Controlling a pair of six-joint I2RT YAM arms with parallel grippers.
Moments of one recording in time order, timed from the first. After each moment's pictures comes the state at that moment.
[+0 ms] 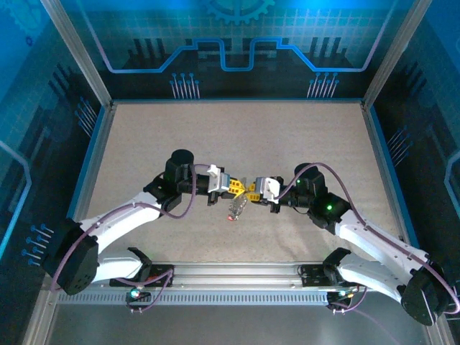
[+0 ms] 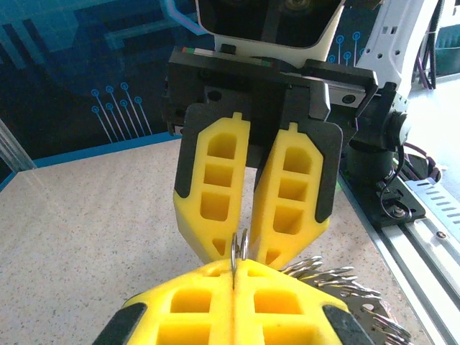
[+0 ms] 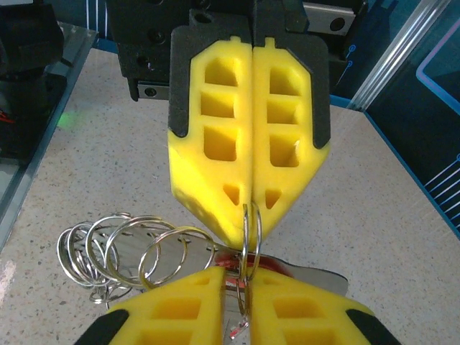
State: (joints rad) left arm -0.58 1.25 0.71 0.26 0.93 0.44; right arm 0.64 0.95 0.61 -0.03 -0.58 -0.57
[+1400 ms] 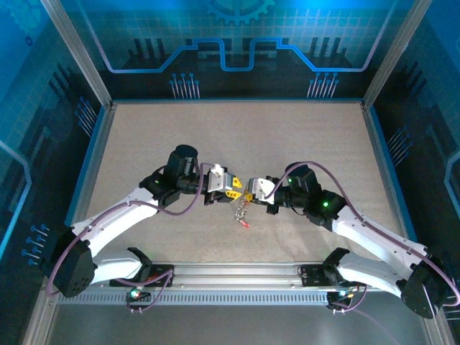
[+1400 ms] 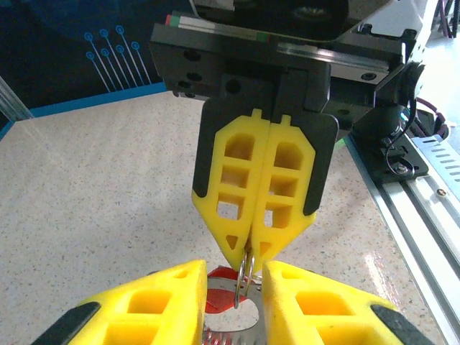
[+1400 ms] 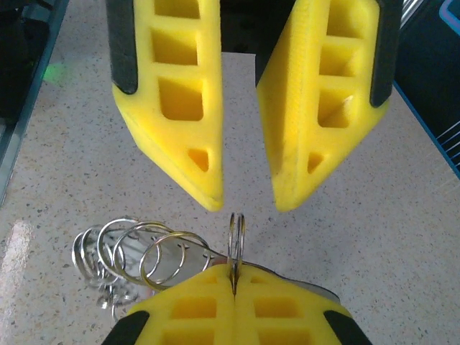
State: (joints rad) left arm -0.58 1.22 0.83 -0.12 0.83 0.60; right arm 0.70 1.00 0.69 -0.21 -0.44 -0.61
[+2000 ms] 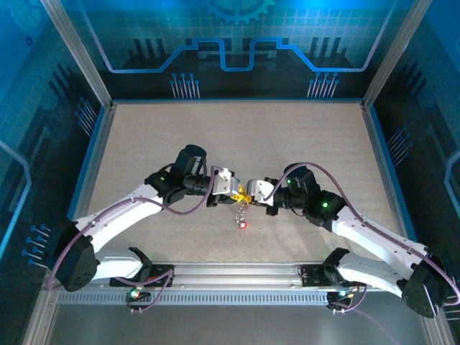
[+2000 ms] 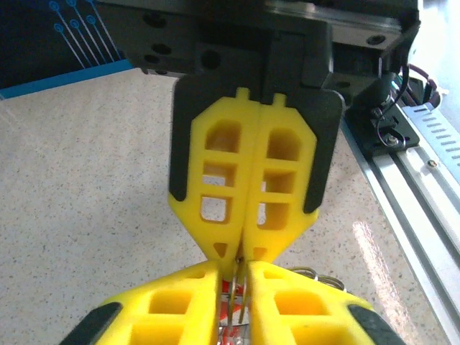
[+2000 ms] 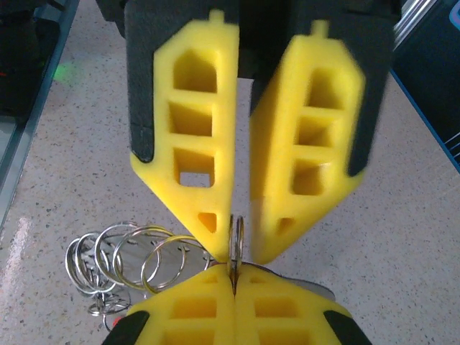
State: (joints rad) left arm -0.63 1.27 0.90 -0.25 0.77 0.69; right arm 0.72 1.00 0.70 -0.21 -0.44 -0.61
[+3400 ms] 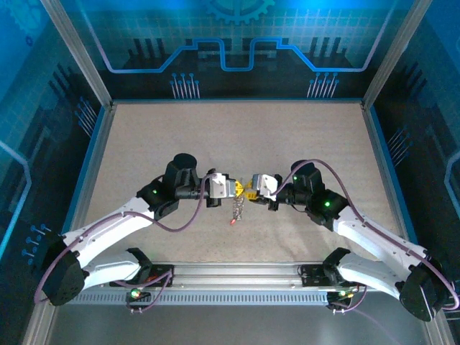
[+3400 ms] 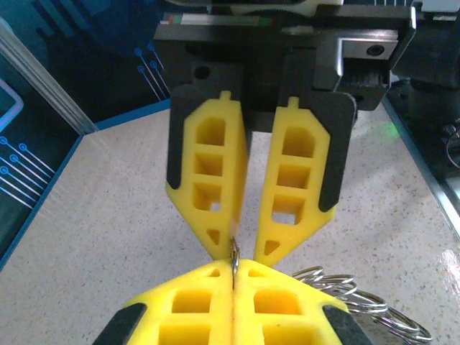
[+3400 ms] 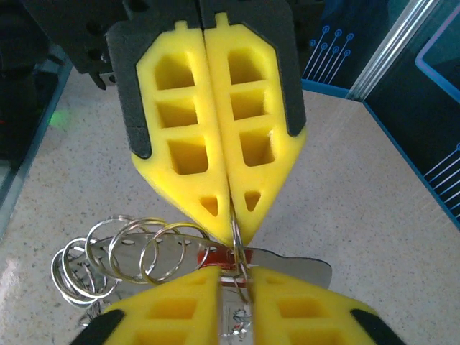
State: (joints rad) left arm -0.67 1.13 0.77 0.00 0.63 0.61; right arm 0.65 0.99 0.67 -0.07 -0.56 -0.56
